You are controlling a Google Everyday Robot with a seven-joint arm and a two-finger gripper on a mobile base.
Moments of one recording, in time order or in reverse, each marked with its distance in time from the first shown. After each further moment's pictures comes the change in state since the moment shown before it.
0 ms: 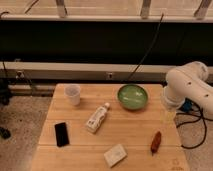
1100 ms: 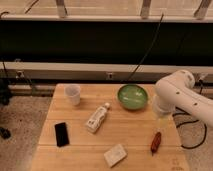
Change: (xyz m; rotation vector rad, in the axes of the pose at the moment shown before) arm -0.040 0.030 0.027 -0.012 -0.002 -0.221
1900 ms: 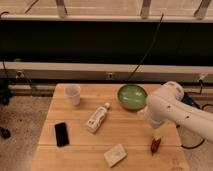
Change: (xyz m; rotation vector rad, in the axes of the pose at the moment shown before) arm -0.040 0.025 0.022 -0.005 -0.006 -0.309
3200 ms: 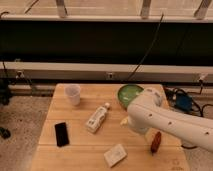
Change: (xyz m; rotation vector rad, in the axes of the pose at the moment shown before) arm -0.081 -0.003 0.006 -0.032 -0.030 -0.519
